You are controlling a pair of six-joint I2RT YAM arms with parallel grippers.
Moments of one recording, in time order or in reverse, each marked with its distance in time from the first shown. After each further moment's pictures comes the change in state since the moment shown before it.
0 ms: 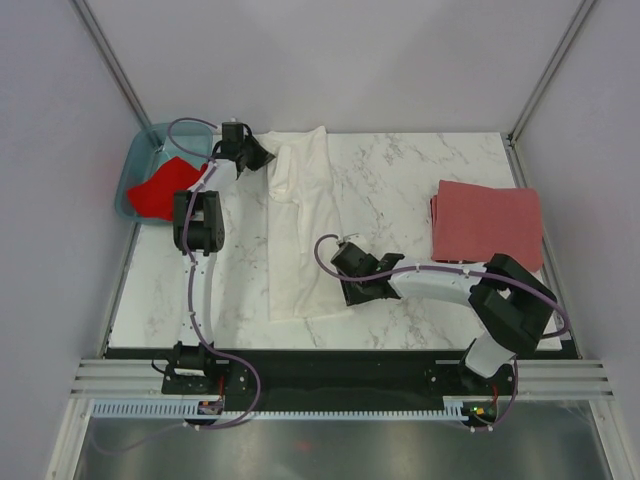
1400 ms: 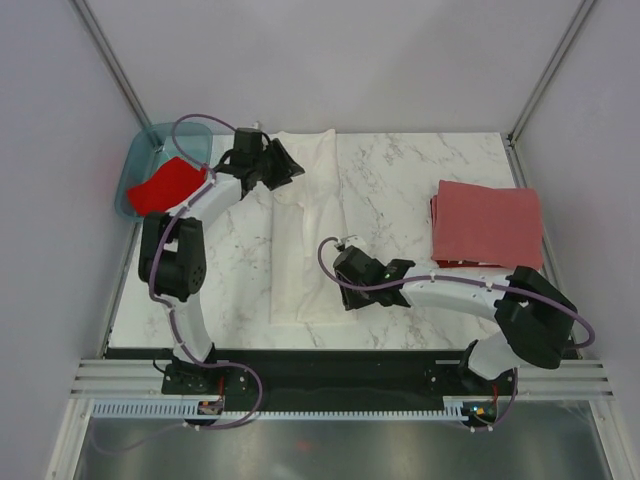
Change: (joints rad) left arm -0.174 -0.724 -0.716 -0.026 -0.001 0.029; right arm 0.053 -0.135 -0.032 0.017 -0.041 0.006
